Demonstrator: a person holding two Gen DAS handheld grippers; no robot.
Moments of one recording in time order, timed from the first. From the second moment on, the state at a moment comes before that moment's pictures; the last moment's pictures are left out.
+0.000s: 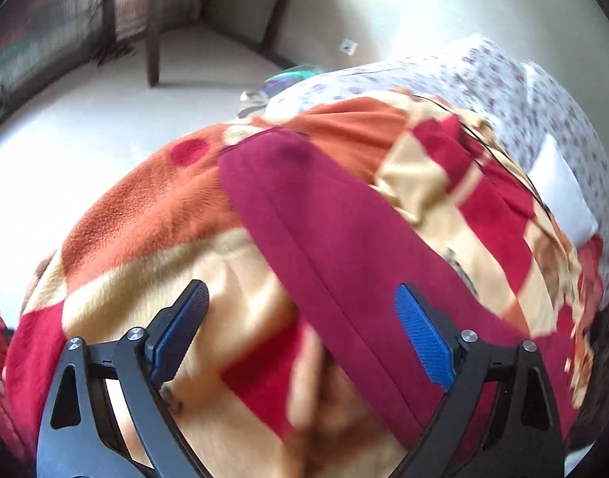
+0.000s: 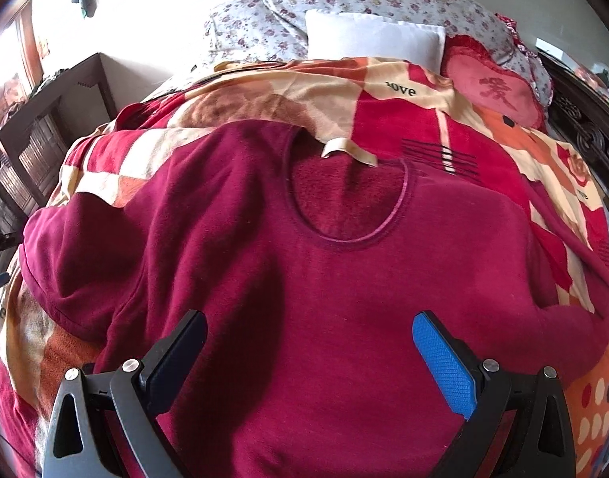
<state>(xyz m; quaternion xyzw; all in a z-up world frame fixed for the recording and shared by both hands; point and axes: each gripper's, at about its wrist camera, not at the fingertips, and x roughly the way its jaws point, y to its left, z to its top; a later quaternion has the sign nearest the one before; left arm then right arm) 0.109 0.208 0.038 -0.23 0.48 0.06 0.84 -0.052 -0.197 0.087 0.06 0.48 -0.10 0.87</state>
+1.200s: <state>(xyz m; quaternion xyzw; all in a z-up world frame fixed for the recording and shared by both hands) -0.006 -0.059 0.117 -0.09 0.41 -0.29 0.86 -0.089 -0.277 0.117 0.12 0.44 -0.17 0.87</state>
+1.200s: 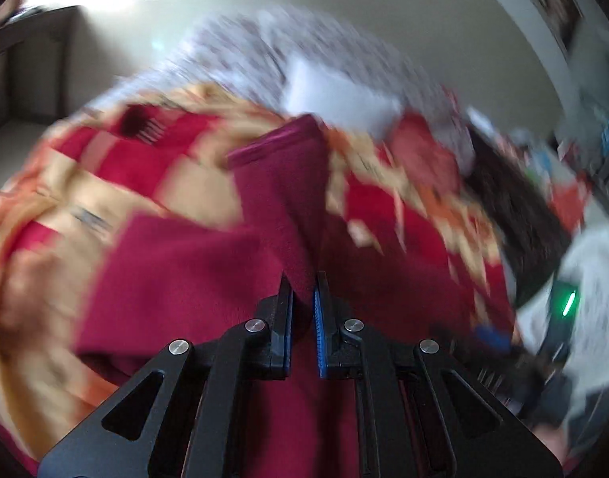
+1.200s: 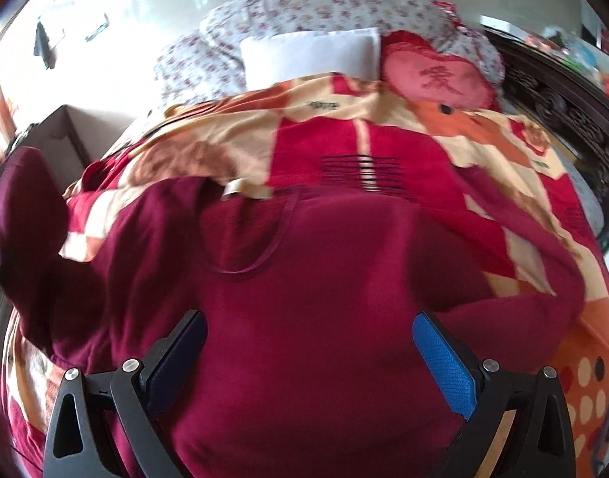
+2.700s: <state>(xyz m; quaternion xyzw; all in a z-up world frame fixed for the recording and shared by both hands) 0.001 -0.004 0.080 -0.03 0.45 -0.20 0.87 -0.094 -0.357 0.097 0.09 0.46 -0.22 0.86</state>
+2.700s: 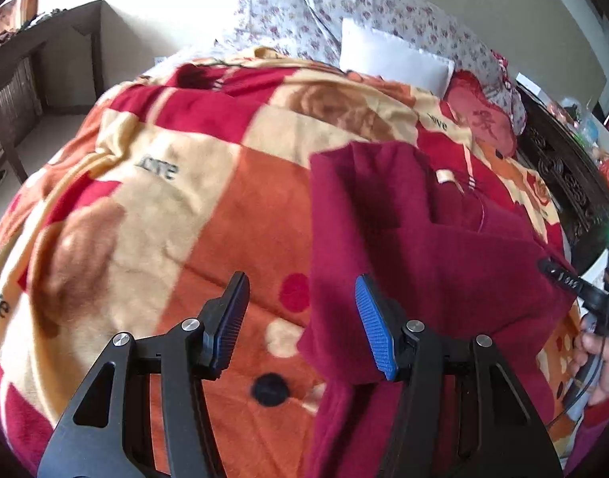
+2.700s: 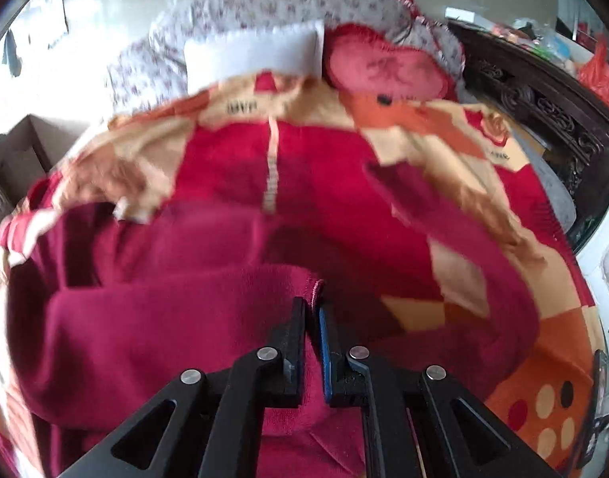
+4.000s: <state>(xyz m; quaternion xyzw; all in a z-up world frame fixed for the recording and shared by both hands) 0.038 -0.017 0.079 -0.04 0.44 -0.16 0.88 0.001 -0.222 0.085 -0.04 0.46 0.05 0.89</state>
